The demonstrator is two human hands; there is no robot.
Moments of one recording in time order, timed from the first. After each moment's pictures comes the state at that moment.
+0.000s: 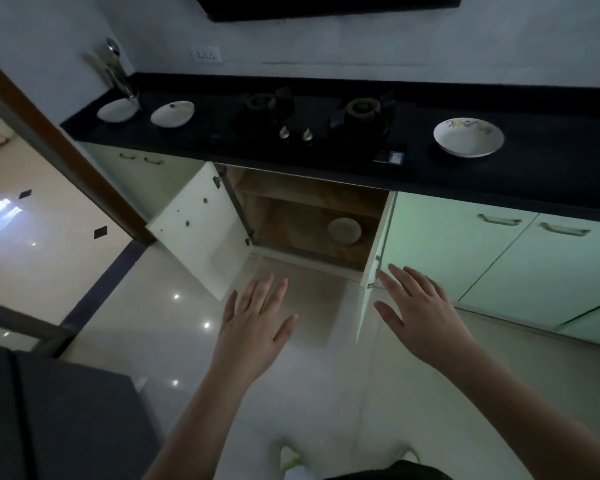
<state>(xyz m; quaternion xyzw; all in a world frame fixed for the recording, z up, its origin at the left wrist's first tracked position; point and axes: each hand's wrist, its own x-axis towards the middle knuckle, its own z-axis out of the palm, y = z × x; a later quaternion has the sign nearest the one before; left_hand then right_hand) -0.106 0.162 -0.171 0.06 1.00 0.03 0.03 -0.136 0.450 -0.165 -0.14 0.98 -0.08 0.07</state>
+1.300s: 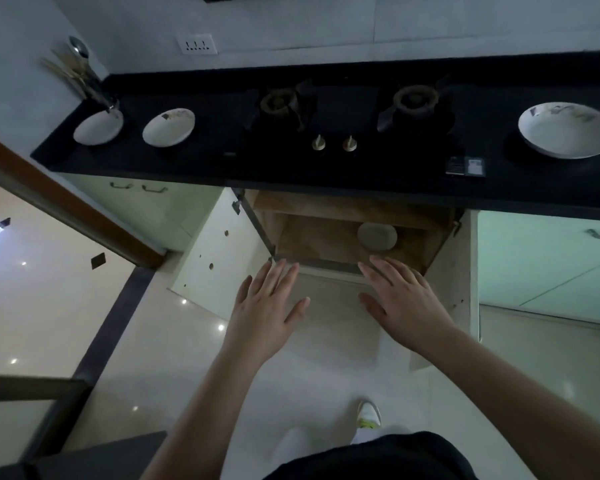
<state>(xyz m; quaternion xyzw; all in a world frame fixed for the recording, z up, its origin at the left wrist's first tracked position) -0.359 -0.011 -0.184 0.13 0.99 0.06 0.06 -0.357 0.246 -0.199 -0.12 0.98 -0.14 0.07</state>
